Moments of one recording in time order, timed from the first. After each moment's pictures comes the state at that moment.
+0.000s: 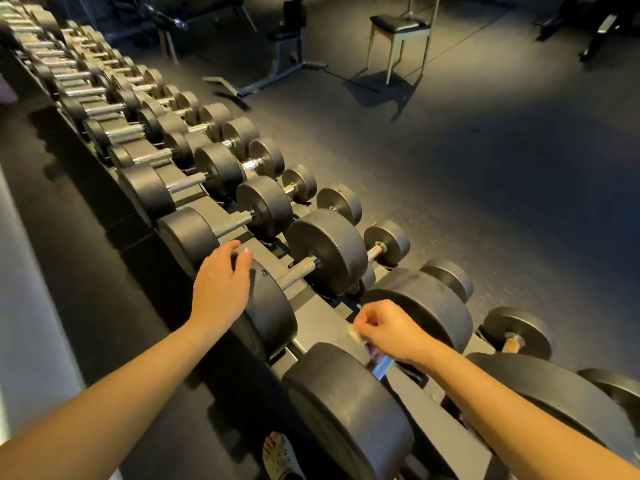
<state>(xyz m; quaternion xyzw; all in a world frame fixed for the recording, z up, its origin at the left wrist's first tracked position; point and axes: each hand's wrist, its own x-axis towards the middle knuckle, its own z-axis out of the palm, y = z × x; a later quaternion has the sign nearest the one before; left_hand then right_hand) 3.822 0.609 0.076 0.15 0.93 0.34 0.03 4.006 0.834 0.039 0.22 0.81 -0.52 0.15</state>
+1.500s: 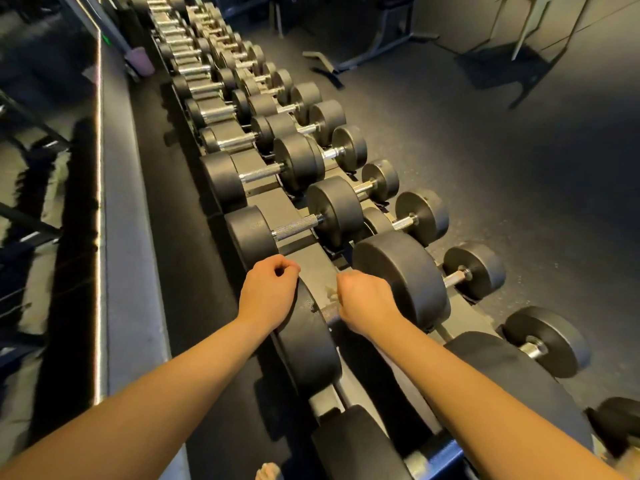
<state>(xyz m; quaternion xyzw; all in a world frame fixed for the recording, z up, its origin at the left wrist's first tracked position) 3.777 0.628 0.066 0.01 0.92 0.39 0.06 3.816 0.793 0.022 0.00 0.98 -0.18 0.11</state>
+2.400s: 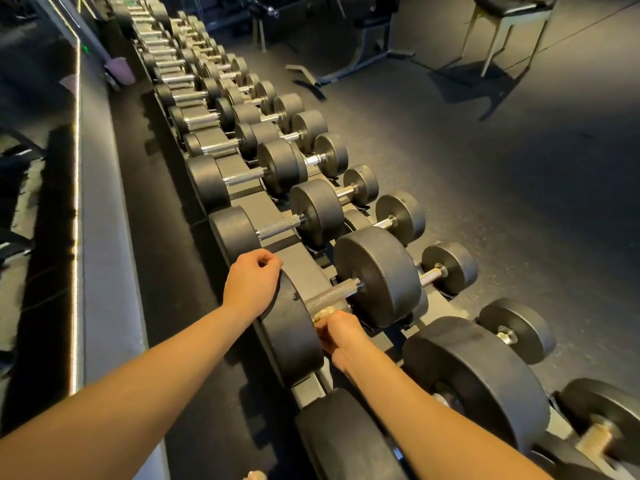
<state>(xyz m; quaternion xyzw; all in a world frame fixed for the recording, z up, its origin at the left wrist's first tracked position) 3.775 0.629 0.064 0.00 0.93 0.37 0.06 3.870 0.759 0.006 0.45 0.40 -0.78 0.19</state>
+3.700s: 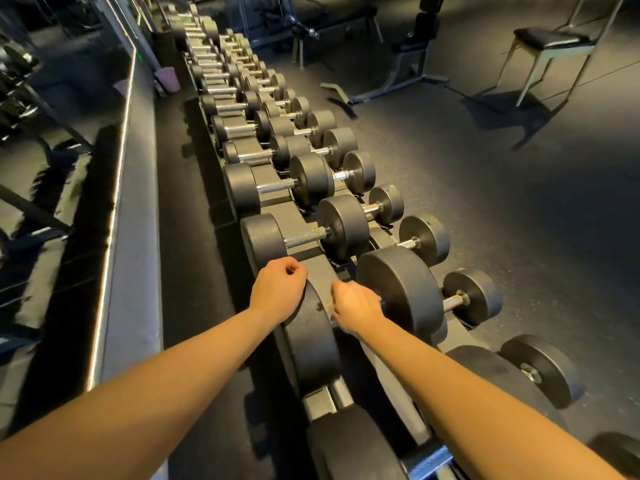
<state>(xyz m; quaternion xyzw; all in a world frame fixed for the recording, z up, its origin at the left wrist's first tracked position) 3.780 0.630 0.069 0.00 0.92 0.38 0.06 3.806 0.779 0.020 -0.01 0.97 -0.18 0.18</state>
